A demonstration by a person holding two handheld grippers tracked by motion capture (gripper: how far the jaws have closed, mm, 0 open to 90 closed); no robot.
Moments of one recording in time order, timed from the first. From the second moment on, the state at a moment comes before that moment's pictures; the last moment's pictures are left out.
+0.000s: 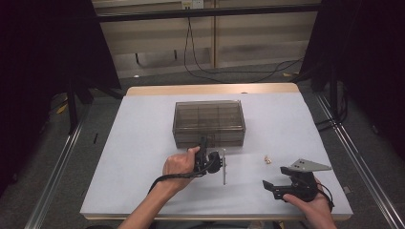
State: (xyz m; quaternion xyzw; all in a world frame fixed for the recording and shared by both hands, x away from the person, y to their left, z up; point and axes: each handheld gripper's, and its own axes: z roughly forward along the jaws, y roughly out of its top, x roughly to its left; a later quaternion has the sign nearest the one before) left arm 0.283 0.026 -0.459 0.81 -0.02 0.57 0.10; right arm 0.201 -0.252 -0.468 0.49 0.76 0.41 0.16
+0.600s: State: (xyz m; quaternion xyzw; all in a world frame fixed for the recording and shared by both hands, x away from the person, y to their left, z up) left arm 0.273 0.027 -0.457 0.82 -0.03 0.57 0.10; right arm 0.202 -0.251 -0.469 0.49 0.76 0.41 0.15
